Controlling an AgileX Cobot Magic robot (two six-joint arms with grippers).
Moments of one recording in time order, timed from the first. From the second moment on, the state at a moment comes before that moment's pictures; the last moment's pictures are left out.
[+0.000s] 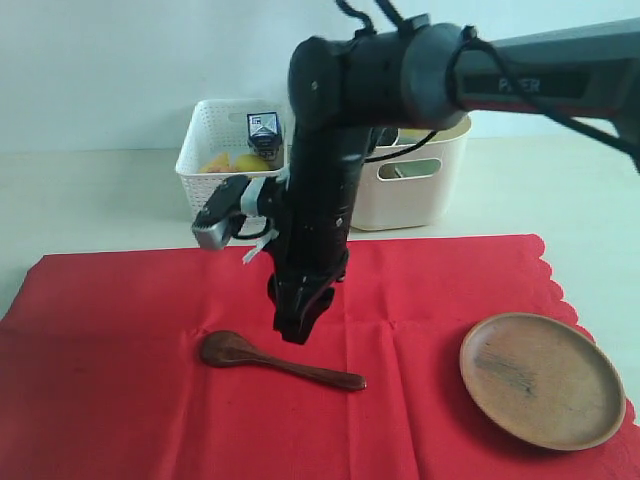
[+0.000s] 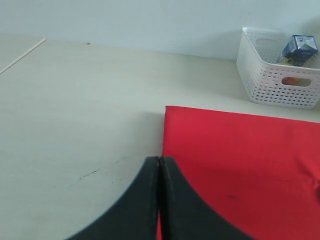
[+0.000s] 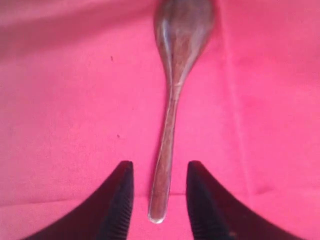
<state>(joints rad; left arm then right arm) 0.04 0.00 0.00 0.10 0.37 -0.17 0.68 2.15 -1.69 0.24 1.22 -0.75</state>
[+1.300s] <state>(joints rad) 0.04 0.00 0.00 0.10 0.37 -0.17 0.82 2.30 -1.69 0.04 1.00 -0.42</state>
